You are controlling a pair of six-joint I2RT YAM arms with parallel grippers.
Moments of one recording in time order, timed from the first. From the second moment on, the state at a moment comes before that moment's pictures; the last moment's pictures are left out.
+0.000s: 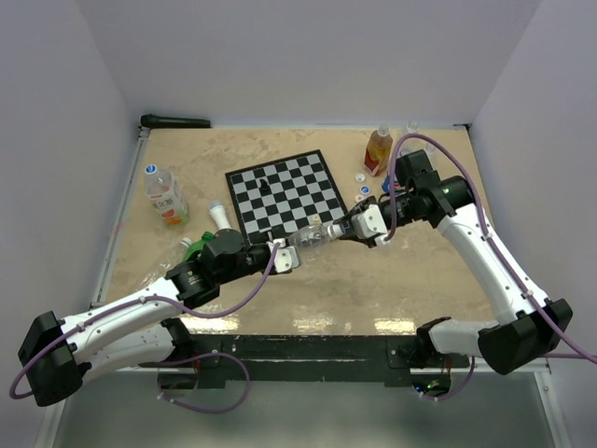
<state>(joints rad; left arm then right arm) -0.89 0.94 0.59 0.11 0.15 0.54 0.39 1.28 1.36 -1.17 -1.04 -1.69</state>
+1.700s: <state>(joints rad) -0.88 0.94 0.59 0.08 0.10 0.54 0.38 1.23 1.19 -0.59 -0.88 0.15</state>
